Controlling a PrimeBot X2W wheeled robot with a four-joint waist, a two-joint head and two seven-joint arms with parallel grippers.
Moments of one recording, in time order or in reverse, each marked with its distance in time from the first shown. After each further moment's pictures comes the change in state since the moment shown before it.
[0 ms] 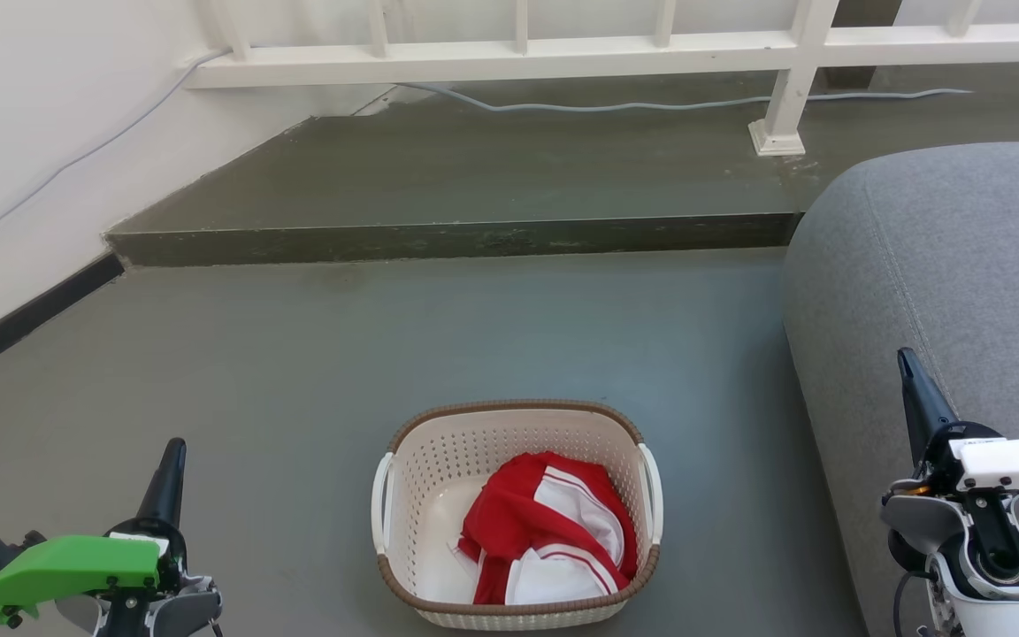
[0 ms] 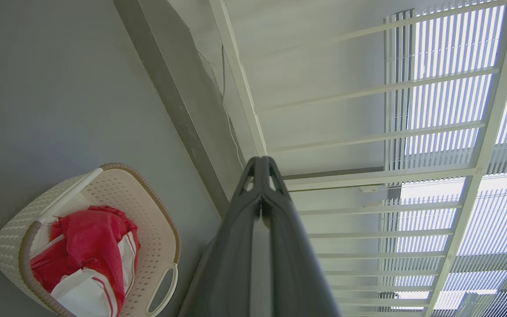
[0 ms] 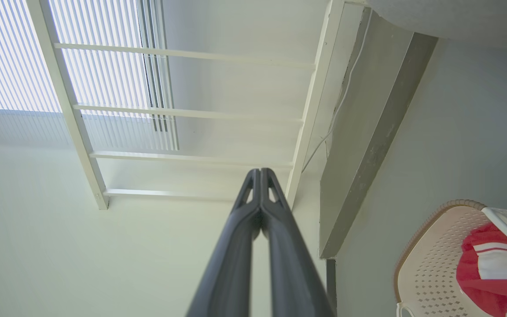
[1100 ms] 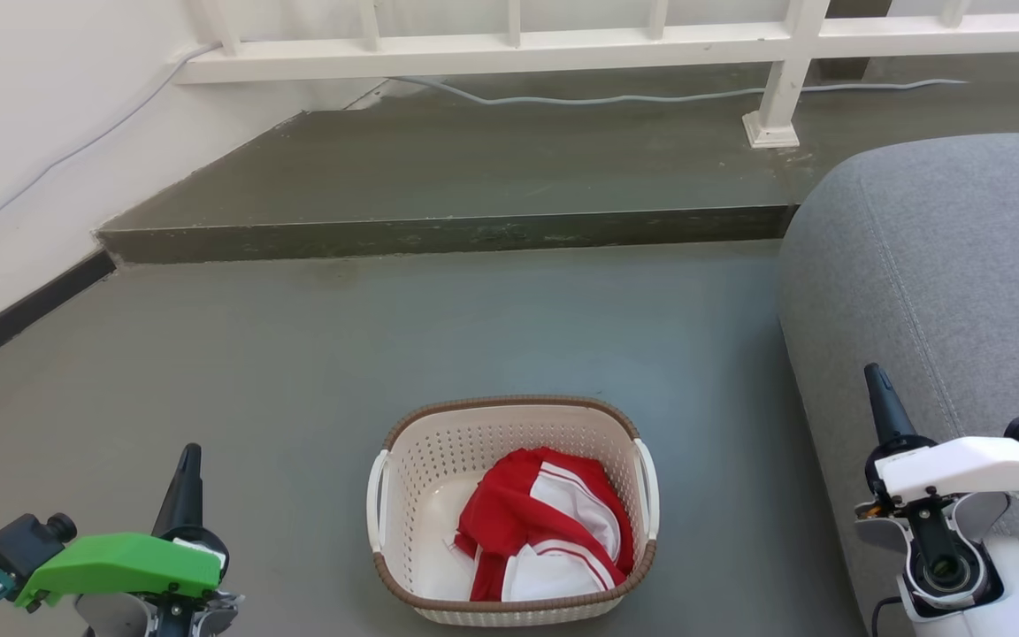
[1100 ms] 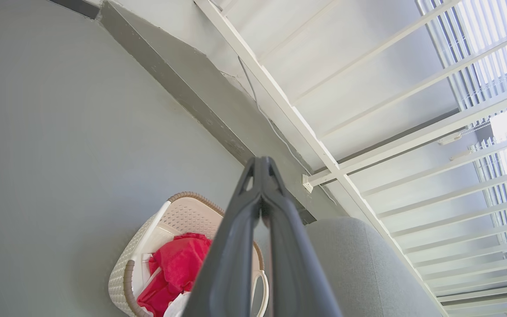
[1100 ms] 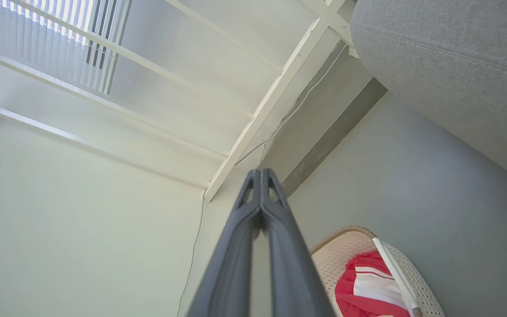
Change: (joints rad) left arm 0.009 0.005 -0.066 0.002 0.381 0.005 -0.108; right arm 0.000 -0.017 0.105 0.036 -0.383 -0.031 -0.107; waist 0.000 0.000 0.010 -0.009
